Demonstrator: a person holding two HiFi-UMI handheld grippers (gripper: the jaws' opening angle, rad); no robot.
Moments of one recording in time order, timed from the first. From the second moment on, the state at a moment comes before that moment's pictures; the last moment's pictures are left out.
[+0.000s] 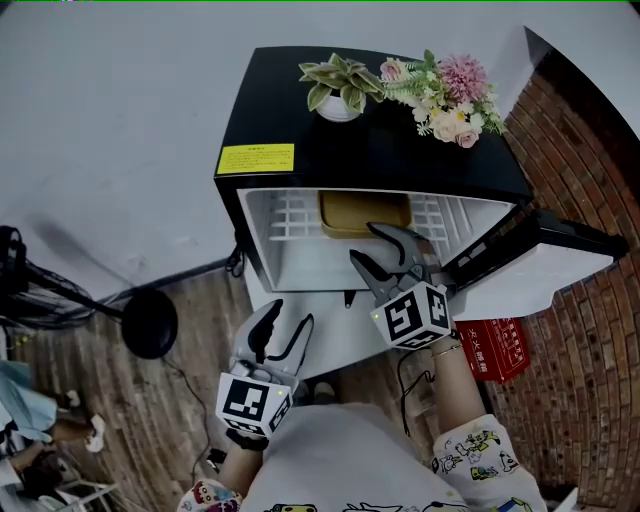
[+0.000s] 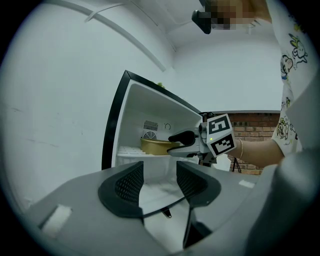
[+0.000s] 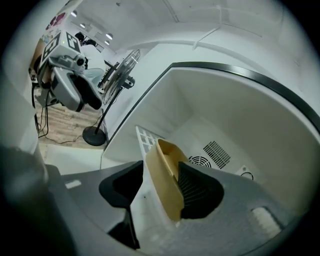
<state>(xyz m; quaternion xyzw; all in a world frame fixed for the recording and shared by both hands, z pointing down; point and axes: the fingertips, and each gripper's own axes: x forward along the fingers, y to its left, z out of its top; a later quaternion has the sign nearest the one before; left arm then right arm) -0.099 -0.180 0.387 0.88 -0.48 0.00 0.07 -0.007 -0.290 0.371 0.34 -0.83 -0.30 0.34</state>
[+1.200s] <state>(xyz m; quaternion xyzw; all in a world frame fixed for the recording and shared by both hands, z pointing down) -0.108 -0.172 0.387 0.87 -0.49 -0.01 0.07 -0.009 -0.301 0.392 0.30 -0.74 -0.39 0.45</state>
